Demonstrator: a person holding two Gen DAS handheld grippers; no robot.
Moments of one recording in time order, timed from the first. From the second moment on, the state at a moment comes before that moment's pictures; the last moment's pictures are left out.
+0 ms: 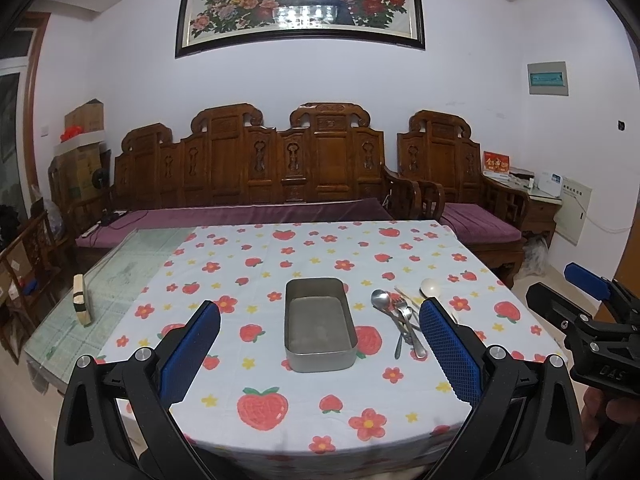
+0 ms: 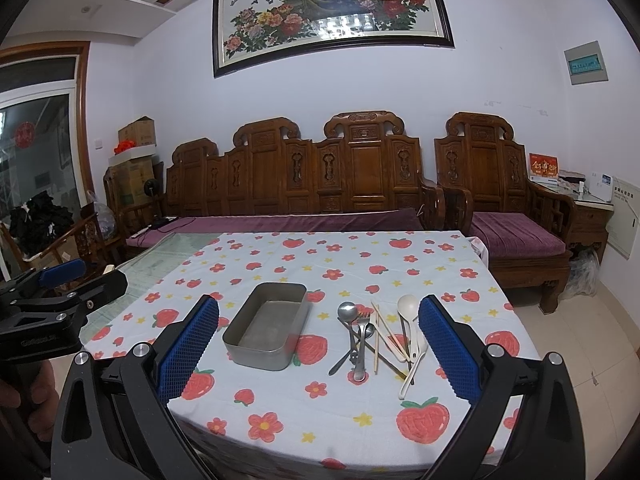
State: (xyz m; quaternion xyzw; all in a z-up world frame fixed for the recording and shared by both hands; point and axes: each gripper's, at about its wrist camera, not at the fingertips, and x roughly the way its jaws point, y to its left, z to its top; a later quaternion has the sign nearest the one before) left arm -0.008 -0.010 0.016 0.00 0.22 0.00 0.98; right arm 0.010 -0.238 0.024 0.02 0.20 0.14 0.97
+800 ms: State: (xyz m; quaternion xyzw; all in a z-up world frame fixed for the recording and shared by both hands) left arm 0.009 -0.008 -0.004 0.01 0.24 -0.01 0.97; right arm 0.023 -0.248 0.018 0.02 0.21 0.14 0.97
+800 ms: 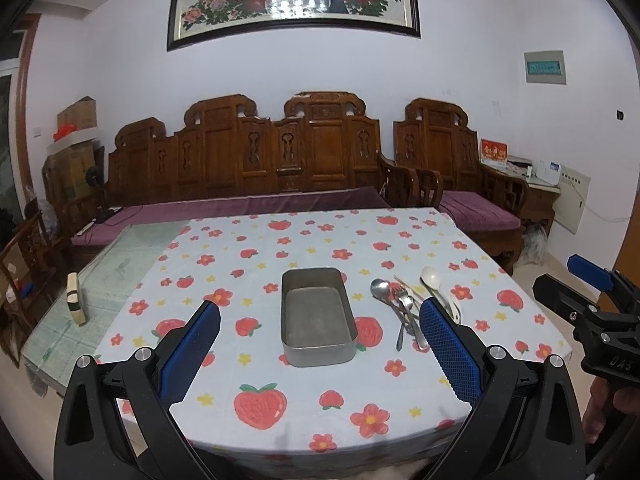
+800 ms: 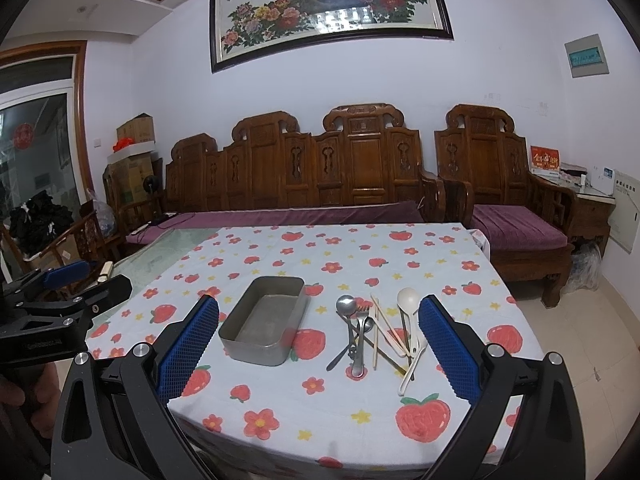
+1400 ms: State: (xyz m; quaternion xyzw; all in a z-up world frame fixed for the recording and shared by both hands) left arm 0.078 -0.035 -0.065 0.04 0.30 -0.09 0.95; right arm 0.100 -0.281 -0.047 0.02 0.29 0.13 0.95
